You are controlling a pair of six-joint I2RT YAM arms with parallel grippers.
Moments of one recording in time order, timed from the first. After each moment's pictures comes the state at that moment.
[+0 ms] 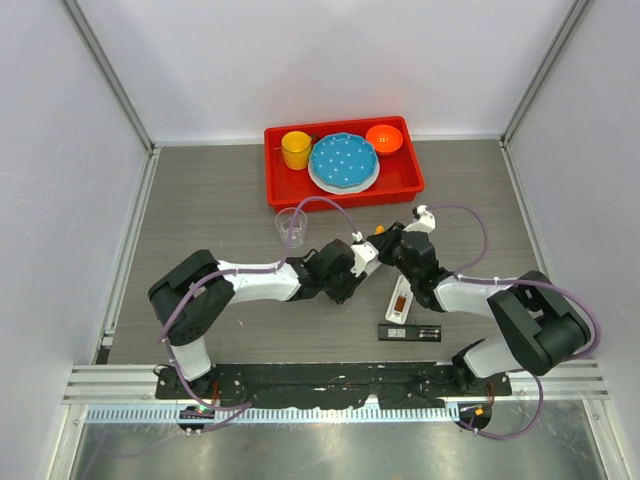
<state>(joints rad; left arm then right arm) -0.98 1.77 0.97 -0.02 -0.01 -0.05 0.52 1.43 0.43 0.64 0.17 0.78</state>
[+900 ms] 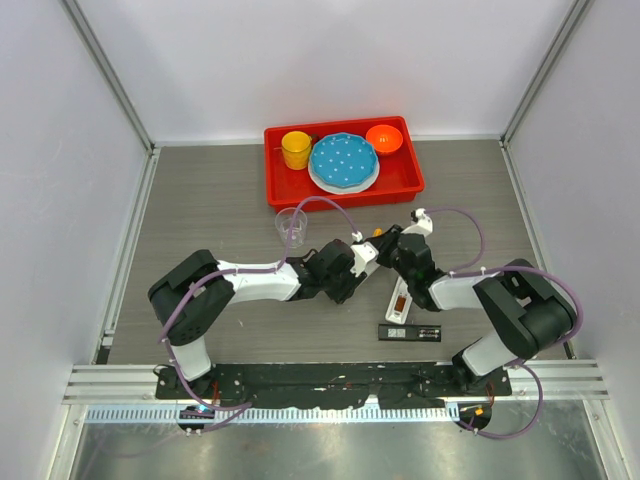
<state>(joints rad) -0.98 1.77 0.97 -0.02 0.00 -0.05 0.53 1.52 0.42 0.74 0.17 0.82</state>
